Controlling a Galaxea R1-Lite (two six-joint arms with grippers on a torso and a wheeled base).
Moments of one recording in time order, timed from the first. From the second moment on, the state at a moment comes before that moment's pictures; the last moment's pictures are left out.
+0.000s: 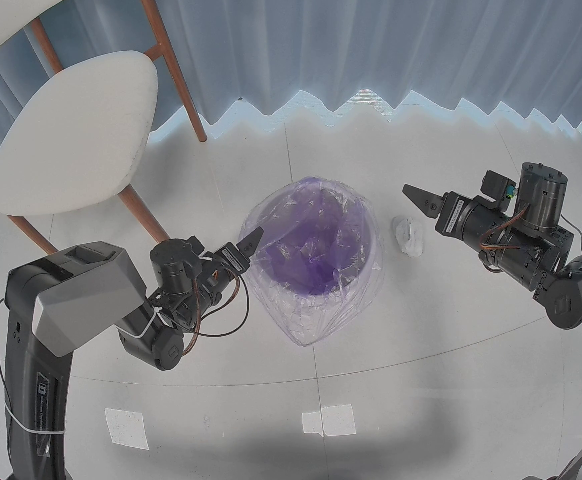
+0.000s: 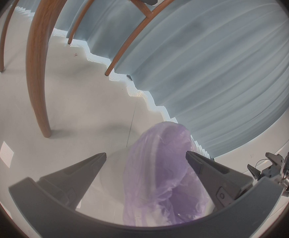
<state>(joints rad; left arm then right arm) -0.37 2.41 -1.05 -1.39 -0.03 -0.72 0.24 1.77 -0.84 -0.85 -0.01 0.34</state>
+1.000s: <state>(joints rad) -0.33 2.55 -1.15 -1.41 -0.03 -0.72 0.24 1.77 -0.83 -0.85 -0.01 0.34</state>
